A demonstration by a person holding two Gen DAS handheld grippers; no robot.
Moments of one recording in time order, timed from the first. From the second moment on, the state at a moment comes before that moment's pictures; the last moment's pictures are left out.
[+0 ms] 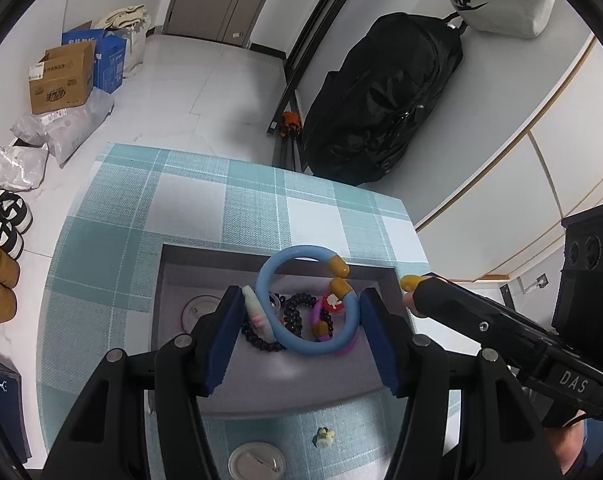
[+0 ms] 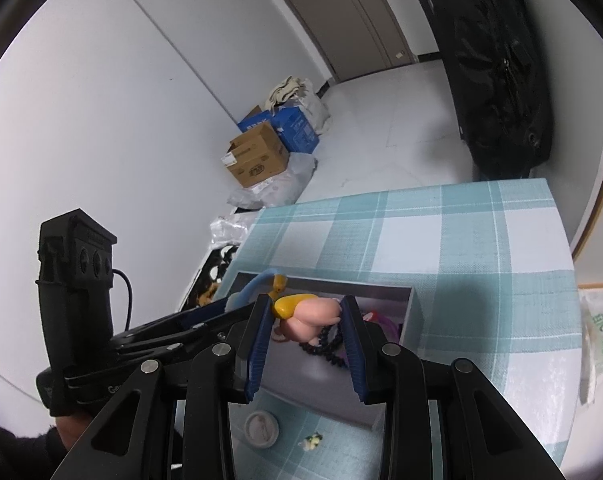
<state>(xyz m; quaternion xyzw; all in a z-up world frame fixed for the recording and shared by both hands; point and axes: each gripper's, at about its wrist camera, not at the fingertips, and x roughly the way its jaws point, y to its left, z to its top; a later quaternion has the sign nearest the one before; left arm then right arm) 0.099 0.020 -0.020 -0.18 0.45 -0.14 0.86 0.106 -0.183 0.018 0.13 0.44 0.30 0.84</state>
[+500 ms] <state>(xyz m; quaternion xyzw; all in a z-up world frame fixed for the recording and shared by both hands) 0.108 0.020 -0.031 -0.19 0.47 -0.13 0.85 0.117 -0.183 0.007 0.14 0.45 0.29 0.83</state>
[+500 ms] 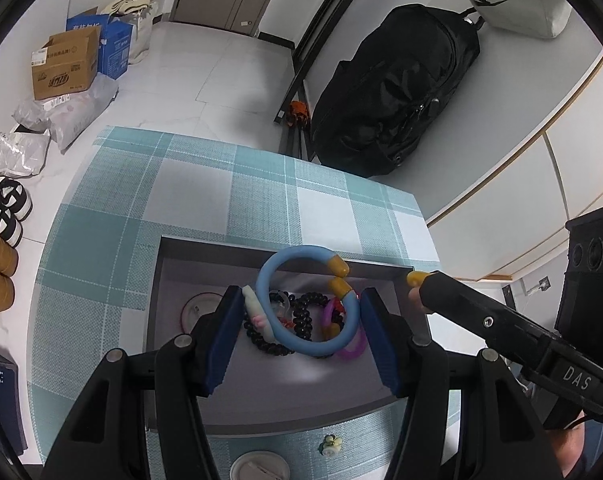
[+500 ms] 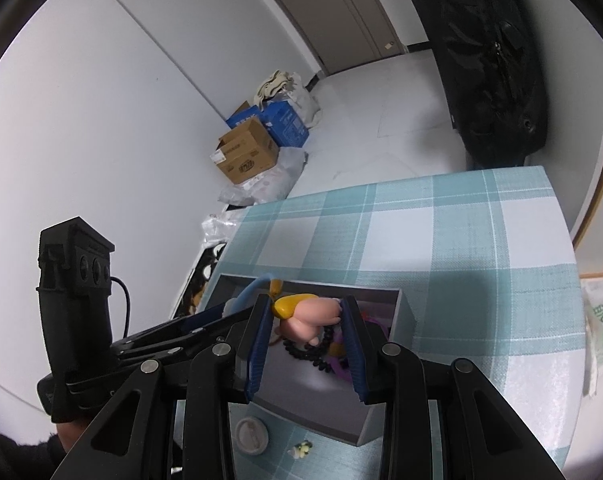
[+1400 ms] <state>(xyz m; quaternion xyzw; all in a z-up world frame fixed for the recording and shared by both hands) 0.108 0.025 -0.030 -0.18 0.48 -0.11 0.85 0.114 -0.196 0.015 0.15 0.43 0.28 0.85</state>
